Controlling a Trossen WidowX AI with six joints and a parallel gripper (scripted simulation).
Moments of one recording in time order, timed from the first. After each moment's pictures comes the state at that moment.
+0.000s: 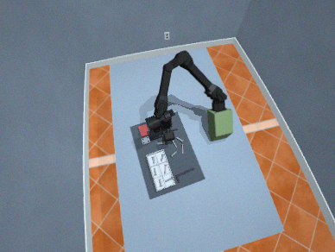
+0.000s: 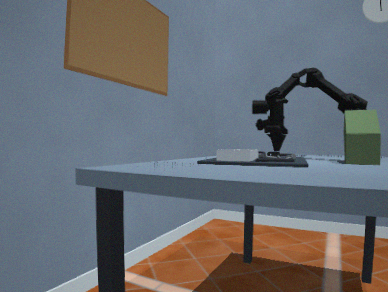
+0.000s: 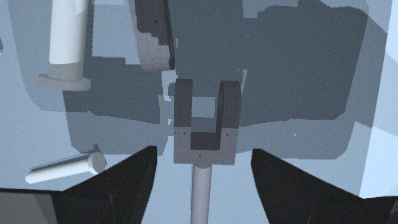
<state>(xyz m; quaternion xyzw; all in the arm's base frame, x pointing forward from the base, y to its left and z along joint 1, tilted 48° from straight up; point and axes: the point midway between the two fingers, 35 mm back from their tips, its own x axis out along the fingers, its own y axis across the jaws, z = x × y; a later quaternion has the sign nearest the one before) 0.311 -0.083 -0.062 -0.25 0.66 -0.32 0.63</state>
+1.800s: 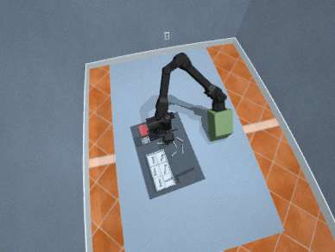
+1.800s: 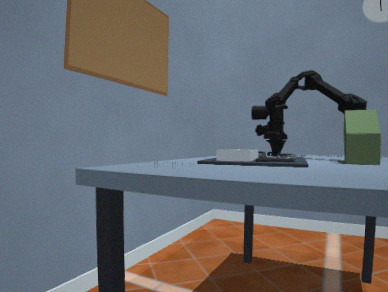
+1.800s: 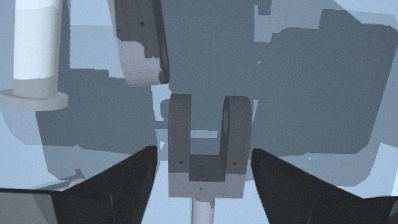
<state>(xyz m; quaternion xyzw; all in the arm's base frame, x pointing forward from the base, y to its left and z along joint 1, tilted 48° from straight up) 0.312 -0.101 -0.078 -0.25 0.65 -0.32 0.64</state>
